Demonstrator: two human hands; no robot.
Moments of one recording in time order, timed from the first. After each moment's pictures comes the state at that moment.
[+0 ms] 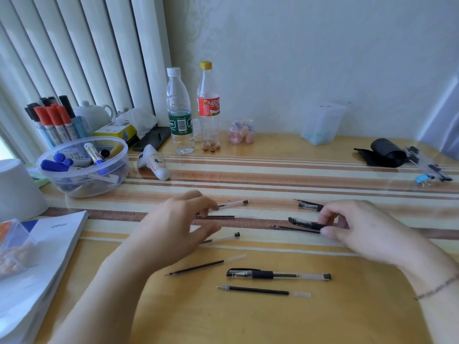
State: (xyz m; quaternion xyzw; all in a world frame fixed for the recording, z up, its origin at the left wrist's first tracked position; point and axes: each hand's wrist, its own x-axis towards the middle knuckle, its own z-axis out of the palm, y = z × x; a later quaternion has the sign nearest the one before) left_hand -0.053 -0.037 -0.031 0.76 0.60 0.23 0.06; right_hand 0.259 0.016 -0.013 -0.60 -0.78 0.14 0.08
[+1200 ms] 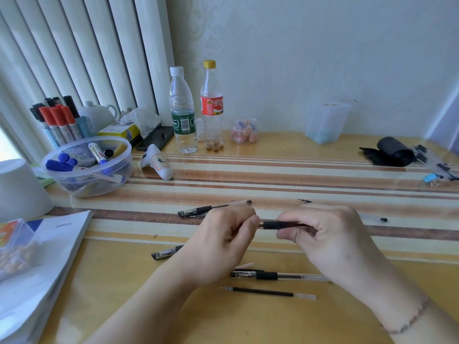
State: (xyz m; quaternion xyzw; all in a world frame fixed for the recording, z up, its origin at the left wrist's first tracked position) left_hand 0.004 -0.038 -0.040 0.77 0.45 0.41 0.19; right_hand 0.204 -0.015 -0.026 -0.40 -0.84 0.09 0.35
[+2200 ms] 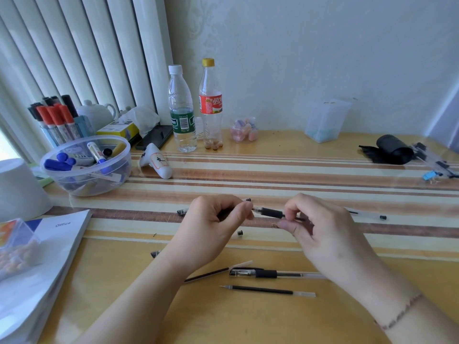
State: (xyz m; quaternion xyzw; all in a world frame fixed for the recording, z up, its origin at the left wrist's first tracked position) left_hand -0.007 -0.033 -0.037 0.68 0.50 0.46 0.27; right_hand 0.202 -0.014 -0.030 -0.42 -0.84 0.06 0.34
